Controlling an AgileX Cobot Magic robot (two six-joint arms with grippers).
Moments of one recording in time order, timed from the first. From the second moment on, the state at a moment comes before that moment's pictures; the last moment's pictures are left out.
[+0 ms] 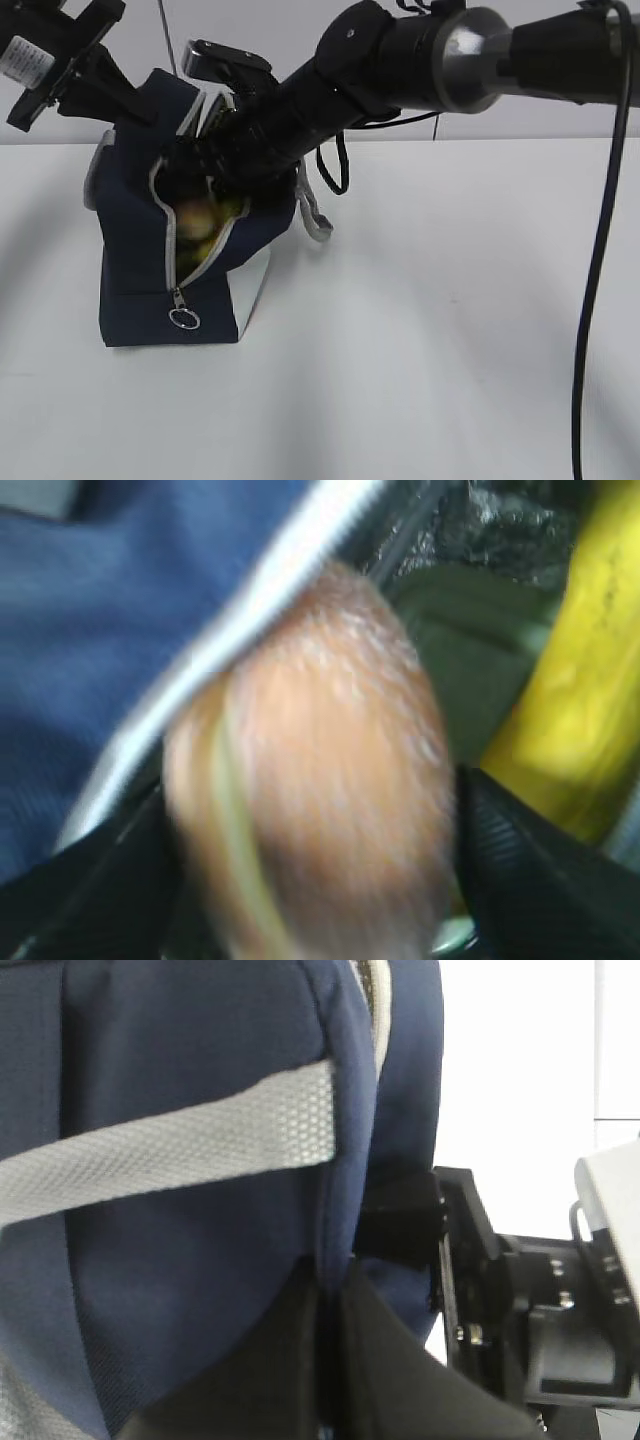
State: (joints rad) left arm -0.01 1.86 -1.63 -0.77 1.21 0.24; right arm 0.53 2.19 -1.80 0.82 0.71 -0.65
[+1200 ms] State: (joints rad) left arm -0.01 1.86 -1.63 -0.77 1.21 0.24; right arm 0.35 2.17 -2.10 0.50 1.18 -0.35
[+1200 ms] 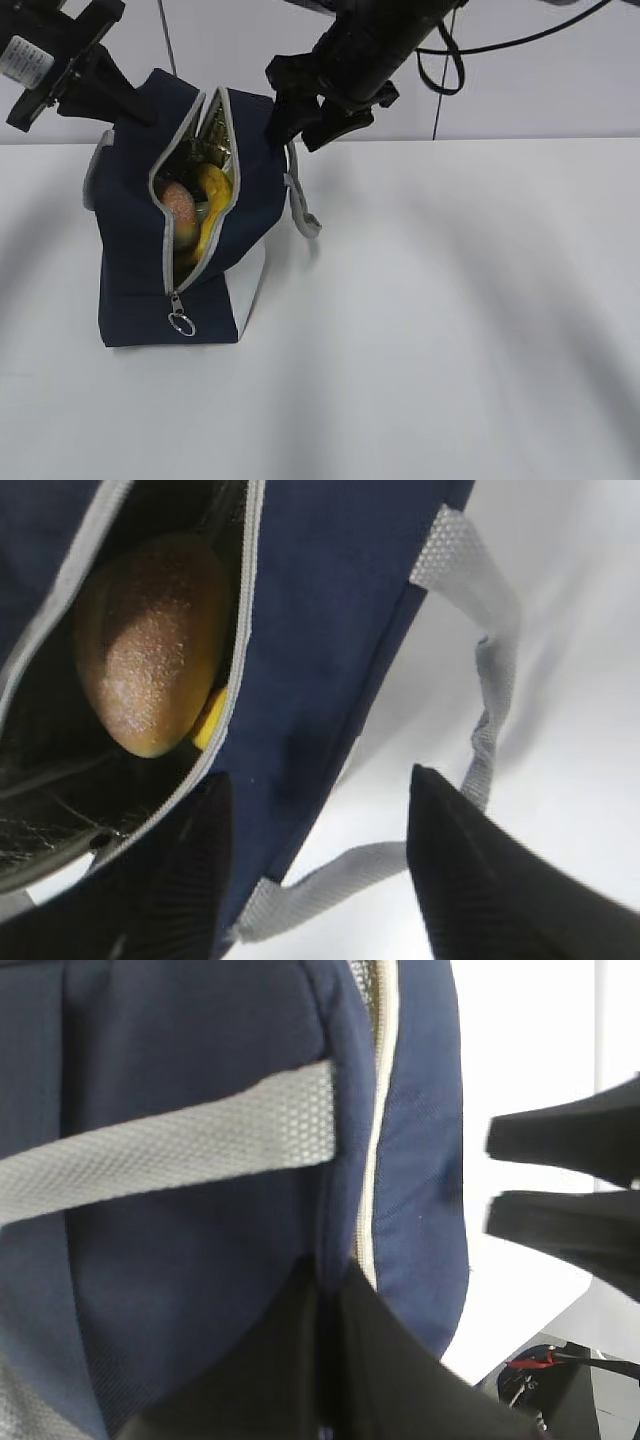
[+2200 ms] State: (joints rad) left arm -0.08 1.86 -1.63 -0.87 1.19 0.28; right arm 0.35 2.28 -2.40 0.49 1.27 -0.23
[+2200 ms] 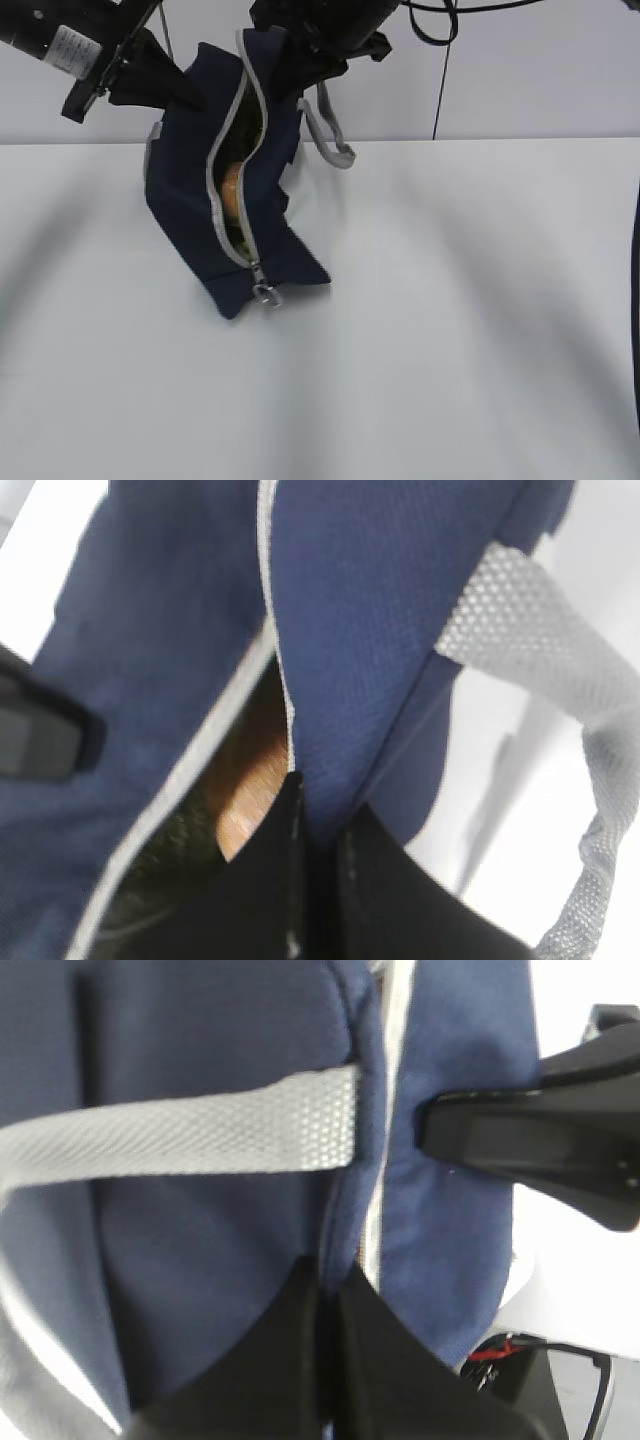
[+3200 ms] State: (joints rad) left arm -0.15 1.99 -1.63 -1.09 0.97 0.28; right arm 0.35 2.19 -2.26 0.26 1.27 -0.14
